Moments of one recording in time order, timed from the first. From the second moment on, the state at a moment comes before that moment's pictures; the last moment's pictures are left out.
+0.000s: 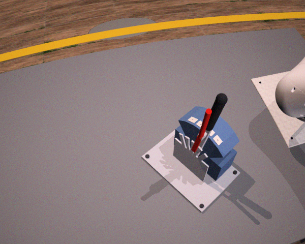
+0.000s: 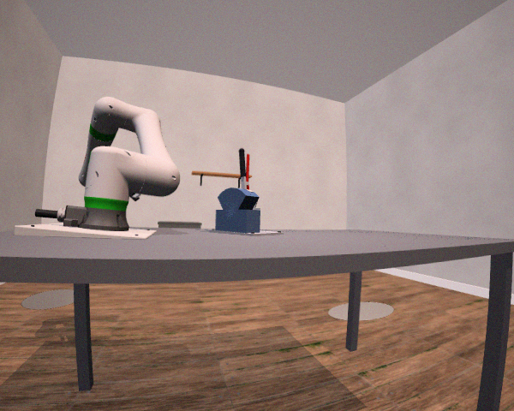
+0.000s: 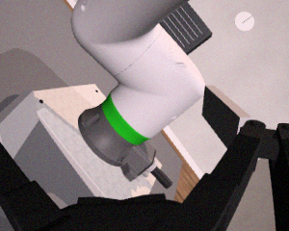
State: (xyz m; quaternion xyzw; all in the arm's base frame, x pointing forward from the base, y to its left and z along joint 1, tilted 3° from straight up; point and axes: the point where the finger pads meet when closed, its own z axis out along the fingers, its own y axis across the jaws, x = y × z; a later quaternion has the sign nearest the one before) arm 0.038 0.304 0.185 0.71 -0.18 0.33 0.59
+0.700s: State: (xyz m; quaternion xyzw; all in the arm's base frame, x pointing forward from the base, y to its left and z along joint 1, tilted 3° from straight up) arm 0.242 0.290 0.241 0.85 -0.38 0.02 0.37
